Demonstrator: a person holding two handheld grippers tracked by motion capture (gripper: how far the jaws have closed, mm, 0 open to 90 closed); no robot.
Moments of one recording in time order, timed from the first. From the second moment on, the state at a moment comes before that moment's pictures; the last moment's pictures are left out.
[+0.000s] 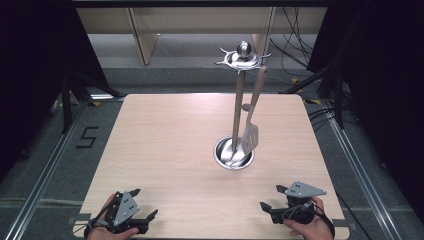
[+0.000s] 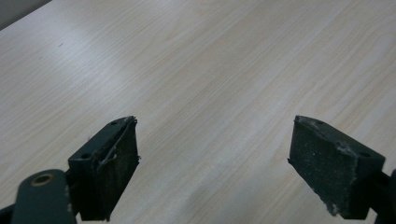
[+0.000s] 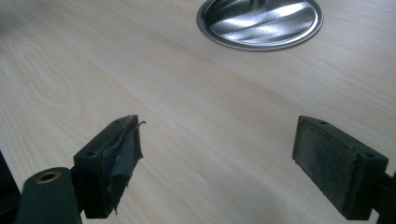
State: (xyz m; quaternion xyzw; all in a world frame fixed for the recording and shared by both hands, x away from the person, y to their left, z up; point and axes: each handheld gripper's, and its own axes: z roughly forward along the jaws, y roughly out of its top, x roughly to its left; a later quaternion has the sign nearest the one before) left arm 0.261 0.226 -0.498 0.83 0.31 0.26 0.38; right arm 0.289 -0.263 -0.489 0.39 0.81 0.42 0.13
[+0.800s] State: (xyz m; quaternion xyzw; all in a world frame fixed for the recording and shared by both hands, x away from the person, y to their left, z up) left arm 0.261 0.226 -0.499 0.83 0.31 0.26 0.38; right arm 0.284 -0.267 -0.493 0.39 0.81 0.43 0.13
